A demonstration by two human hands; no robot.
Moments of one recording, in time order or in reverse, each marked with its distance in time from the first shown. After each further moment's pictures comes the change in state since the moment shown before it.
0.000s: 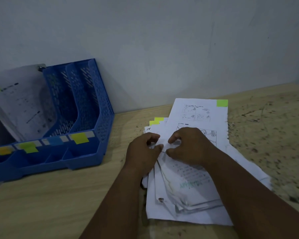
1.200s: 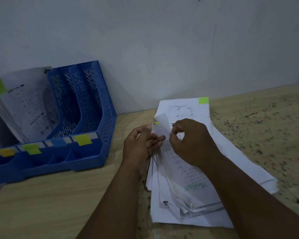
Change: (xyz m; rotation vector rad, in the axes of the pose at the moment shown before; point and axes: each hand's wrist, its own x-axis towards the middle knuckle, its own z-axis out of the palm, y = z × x) left_hand 0.000 0.037 -0.018 -0.993 0.086 -0.417; right_hand -0.003 -0.016 0.004 0.035 0.385 -0.250
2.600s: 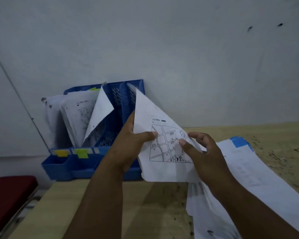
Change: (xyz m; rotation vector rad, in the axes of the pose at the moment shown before) left_hand -0.020 0.137 -0.076 0.412 -0.167 0.312; right_hand 0.019 -0.079 0.033 0.662 -0.104 0.485
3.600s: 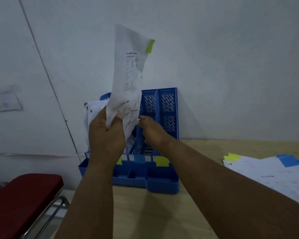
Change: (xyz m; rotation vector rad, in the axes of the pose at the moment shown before) left_hand -0.002 0.023 -0.124 0.341 0.718 0.454; right_hand 0.062 -0.096 0.223 -0.022 -0.617 -0.007
